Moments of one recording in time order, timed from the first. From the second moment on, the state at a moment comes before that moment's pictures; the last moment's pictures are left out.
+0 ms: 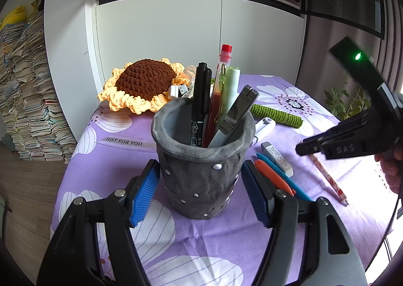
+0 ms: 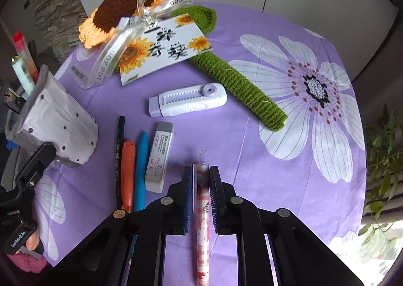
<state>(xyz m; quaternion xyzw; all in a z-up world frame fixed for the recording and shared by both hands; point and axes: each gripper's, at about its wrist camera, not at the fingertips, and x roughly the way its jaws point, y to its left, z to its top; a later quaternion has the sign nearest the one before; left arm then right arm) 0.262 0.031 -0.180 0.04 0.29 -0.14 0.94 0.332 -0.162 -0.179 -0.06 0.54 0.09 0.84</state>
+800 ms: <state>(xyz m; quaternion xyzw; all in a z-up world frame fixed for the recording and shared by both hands) 0.262 0.030 -0.180 0.04 0.29 -0.14 0.94 0.241 -0.101 0.005 0.00 0.24 0.26 0.94</state>
